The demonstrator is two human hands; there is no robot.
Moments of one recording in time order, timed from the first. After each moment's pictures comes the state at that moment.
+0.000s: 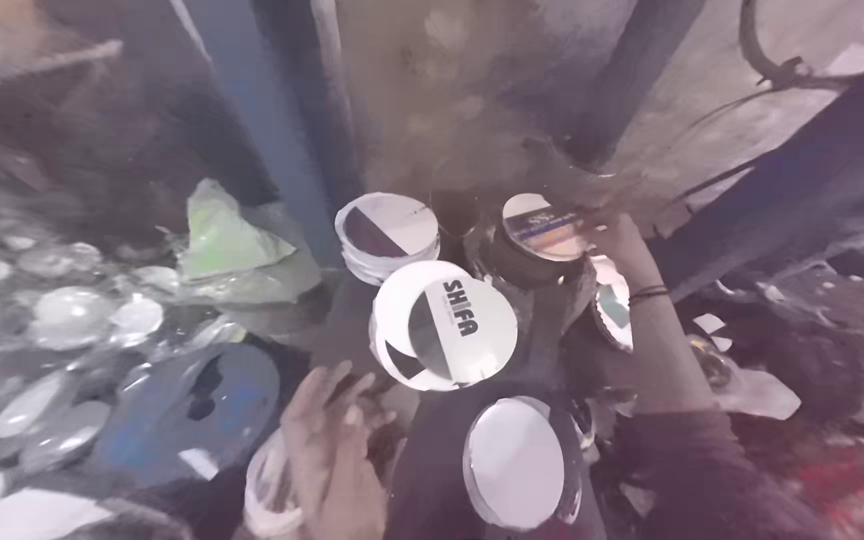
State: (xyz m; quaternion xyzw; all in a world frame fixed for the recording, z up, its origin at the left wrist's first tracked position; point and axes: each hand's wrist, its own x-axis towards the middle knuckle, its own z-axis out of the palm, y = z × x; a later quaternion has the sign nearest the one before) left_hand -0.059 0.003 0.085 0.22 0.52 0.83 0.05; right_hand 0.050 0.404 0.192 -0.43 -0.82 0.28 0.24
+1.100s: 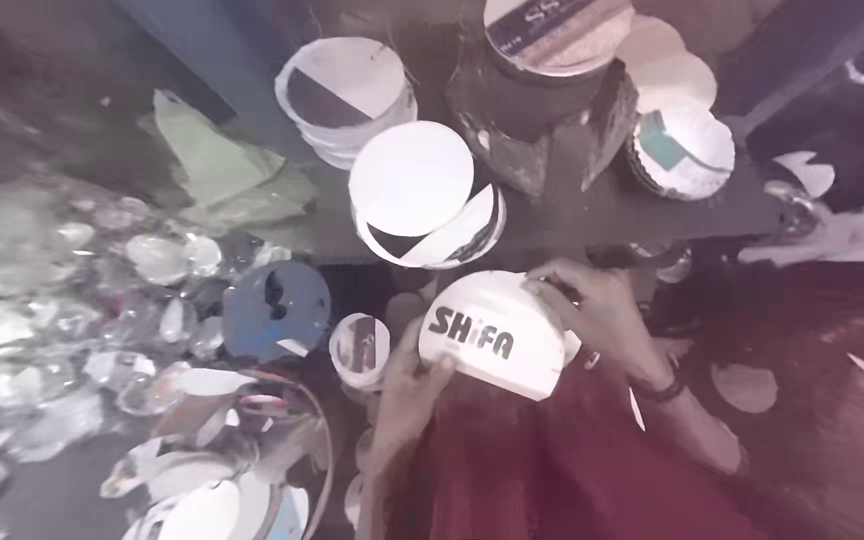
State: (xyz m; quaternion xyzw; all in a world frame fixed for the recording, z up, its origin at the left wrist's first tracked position) left_hand -0.009 -0.033 0.066 0.31 0.56 0.70 0.32; right_hand 0.139 0.165 0.099 -0.22 -0.87 0.36 0.28
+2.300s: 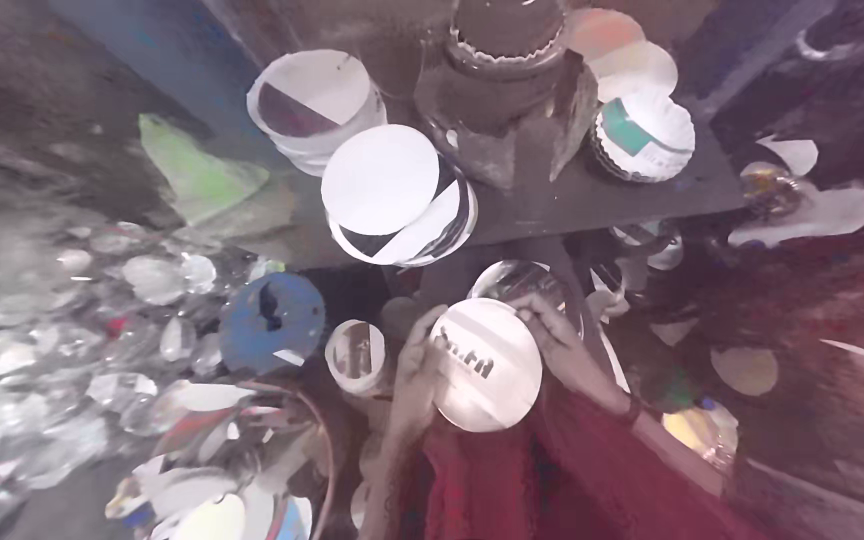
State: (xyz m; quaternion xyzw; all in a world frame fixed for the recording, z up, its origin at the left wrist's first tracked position) left_hand 0.006 -0.027 0.025 0.27 0.55 0.68 0.40; right_hand 0.171 0.120 0.044 -0.27 -0.70 0.61 0.27
